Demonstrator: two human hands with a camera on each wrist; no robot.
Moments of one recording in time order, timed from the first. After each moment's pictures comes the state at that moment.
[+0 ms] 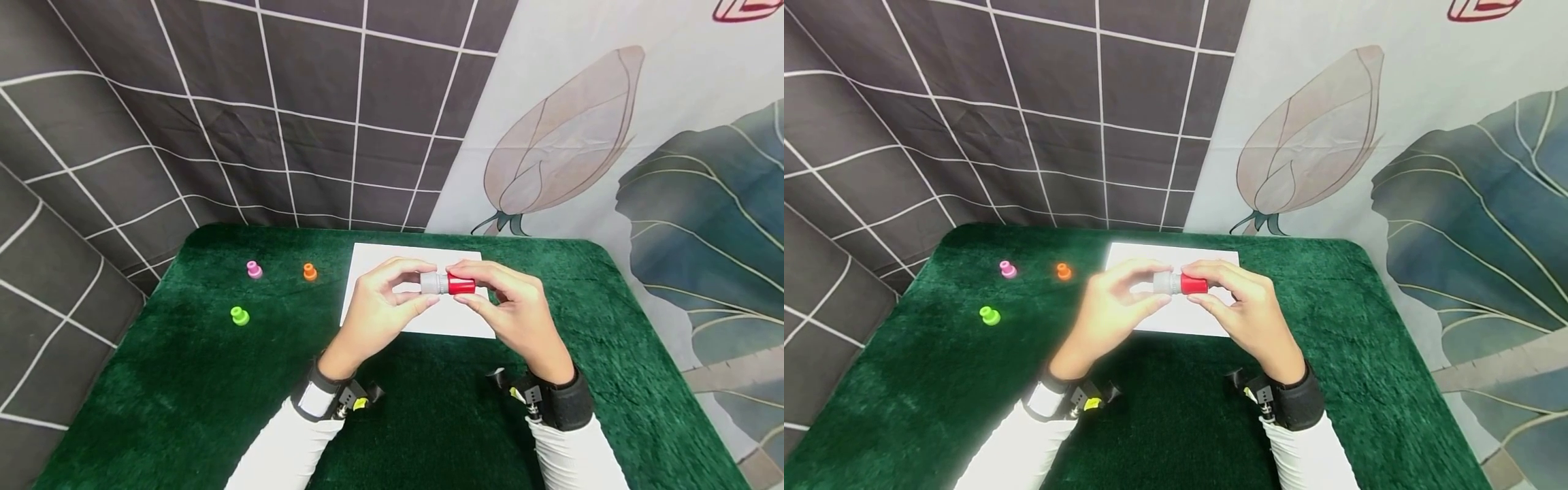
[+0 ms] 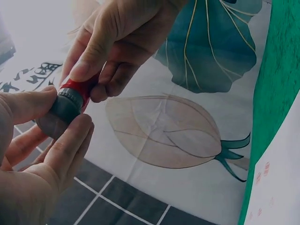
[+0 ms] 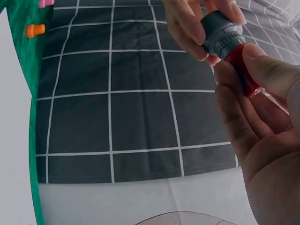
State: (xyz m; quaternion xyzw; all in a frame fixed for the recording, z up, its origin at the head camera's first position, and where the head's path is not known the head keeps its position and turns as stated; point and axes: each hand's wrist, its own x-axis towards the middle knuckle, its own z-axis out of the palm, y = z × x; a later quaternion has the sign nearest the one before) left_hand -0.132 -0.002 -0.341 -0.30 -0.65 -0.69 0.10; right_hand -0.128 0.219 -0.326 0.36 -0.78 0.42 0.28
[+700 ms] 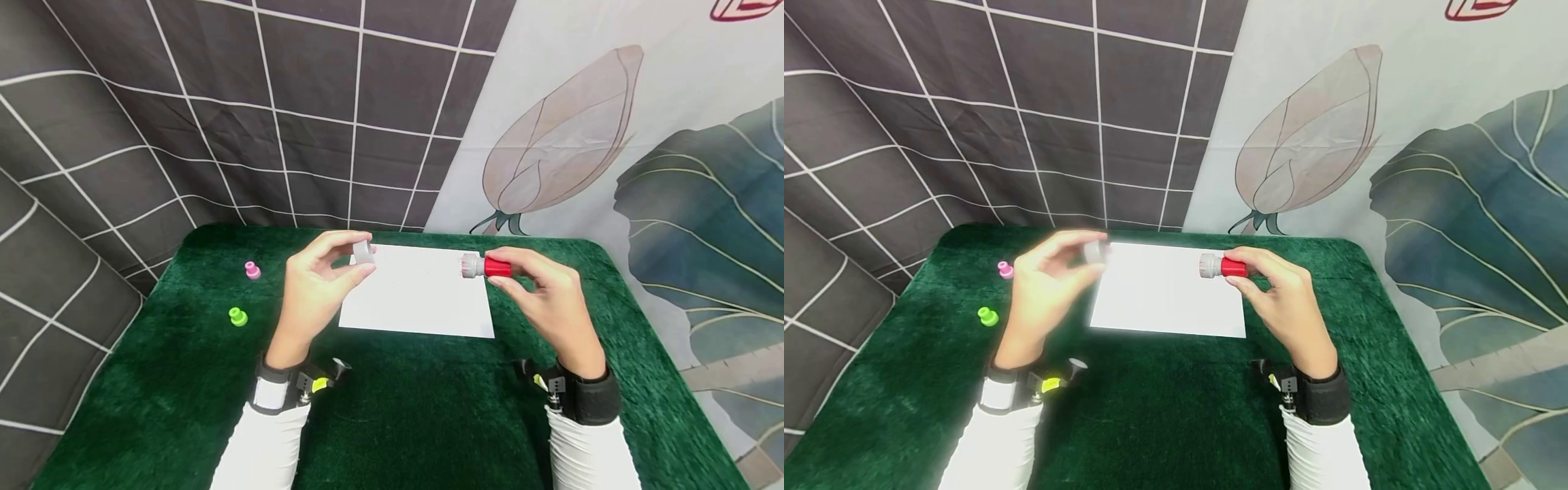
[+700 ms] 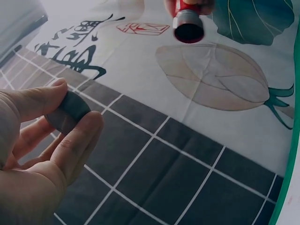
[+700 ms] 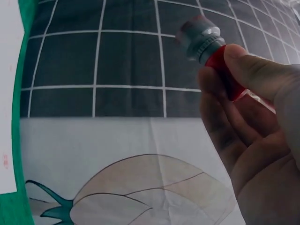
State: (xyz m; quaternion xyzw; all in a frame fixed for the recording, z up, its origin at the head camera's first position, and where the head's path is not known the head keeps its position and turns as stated) left_hand -0.143 -0.060 -0.320 -0.25 -0.66 -0.67 0.21; right_hand -0.132 0.259 -0.321 0.26 -0.86 0.31 0.31
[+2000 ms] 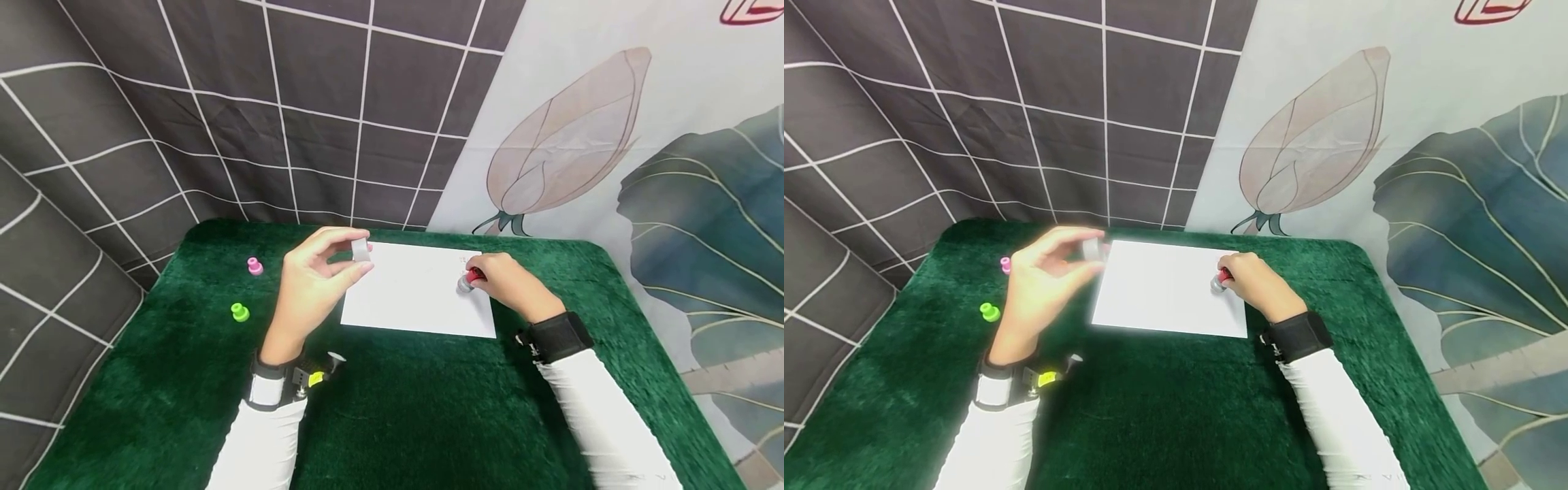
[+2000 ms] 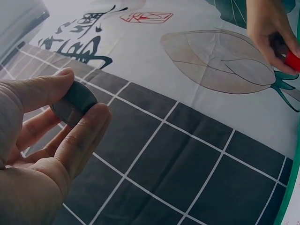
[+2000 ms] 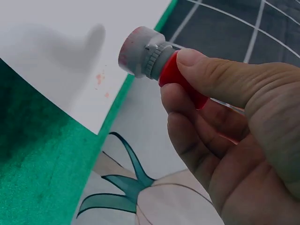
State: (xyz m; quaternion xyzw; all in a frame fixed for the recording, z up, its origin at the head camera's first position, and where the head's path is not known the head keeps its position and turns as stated) left_hand -0.142 -0.072 -0.319 -0.26 -0.68 -0.66 0.20; right_hand -0.219 0.261 -0.383 0.28 -0.95 0.10 0.02
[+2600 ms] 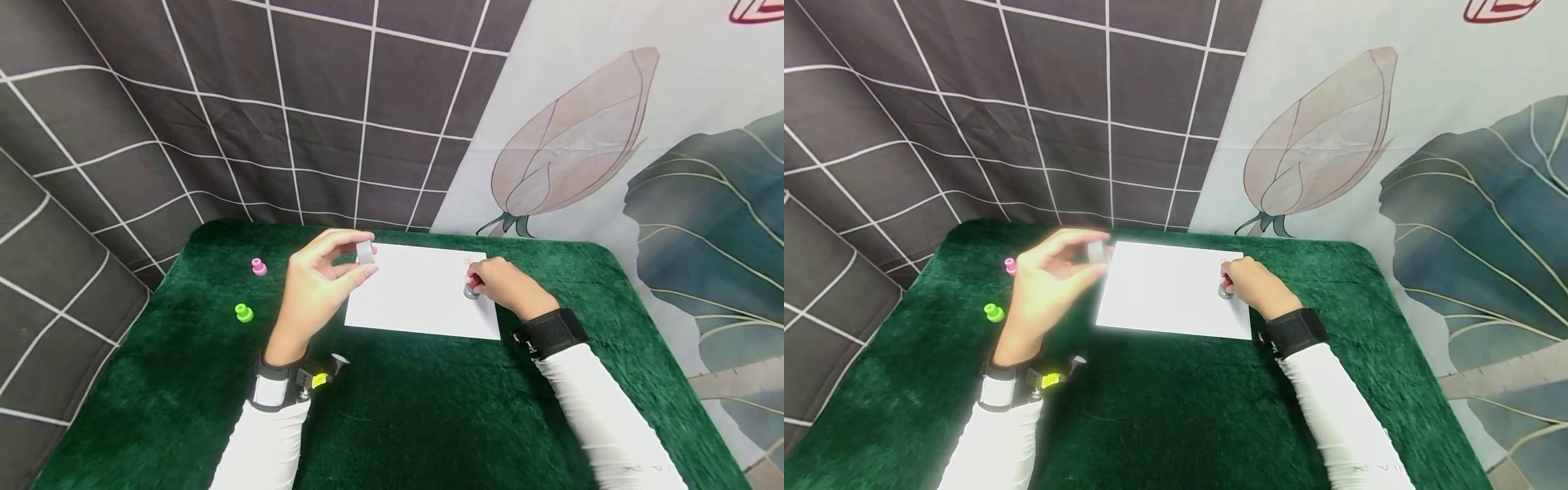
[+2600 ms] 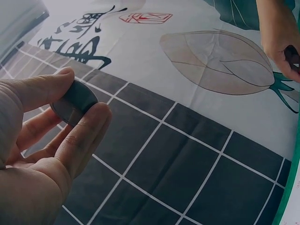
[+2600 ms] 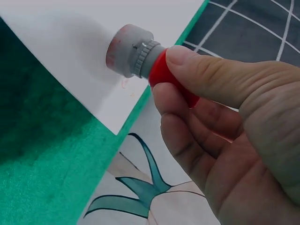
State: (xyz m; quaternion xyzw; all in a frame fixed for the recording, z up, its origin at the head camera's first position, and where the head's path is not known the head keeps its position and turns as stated) left_hand -0.142 -0.071 -0.318 -0.25 -0.68 -0.66 0.19; right_hand -0.231 0.258 -0.393 0.26 -0.96 0.05 -0.07
